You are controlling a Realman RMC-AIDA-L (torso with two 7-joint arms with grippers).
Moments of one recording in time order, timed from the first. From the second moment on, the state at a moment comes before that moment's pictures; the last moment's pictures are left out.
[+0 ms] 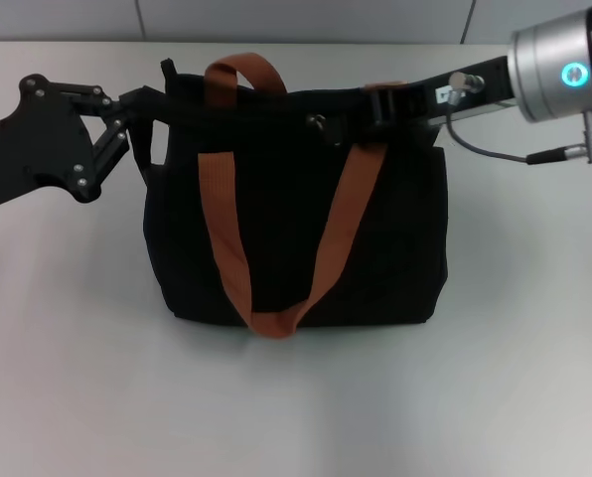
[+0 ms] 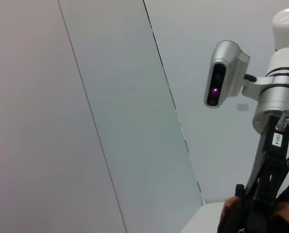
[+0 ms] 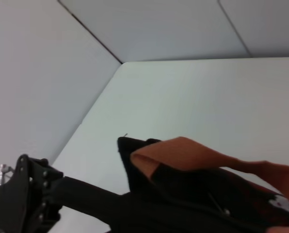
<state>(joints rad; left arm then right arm) -0.46 -2.02 0.50 0.57 1.78 1.73 -0.76 0.67 2.08 -1.24 -1.19 -2.06 -1.37 2.76</state>
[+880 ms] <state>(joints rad) -0.47 -2.01 0.49 0.57 1.78 1.73 -0.77 0.56 2.08 -1.12 -1.29 -2.12 -1.43 2.77</state>
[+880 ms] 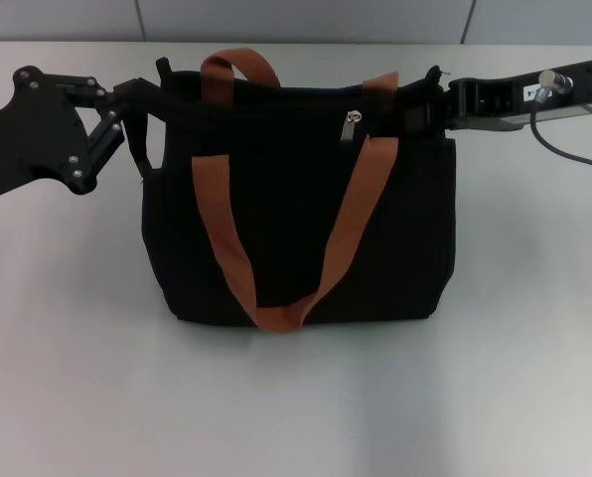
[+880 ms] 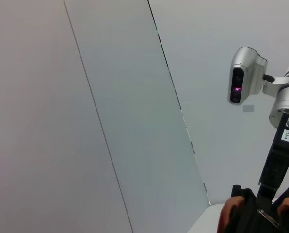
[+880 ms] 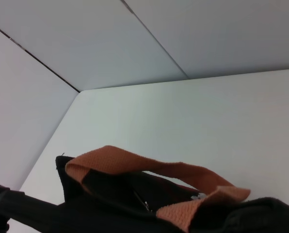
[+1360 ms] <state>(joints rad) -0.47 -2.01 0.49 0.57 1.78 1.73 -0.77 0.52 2.08 -1.01 -1.25 -1.87 -1.51 2.54</state>
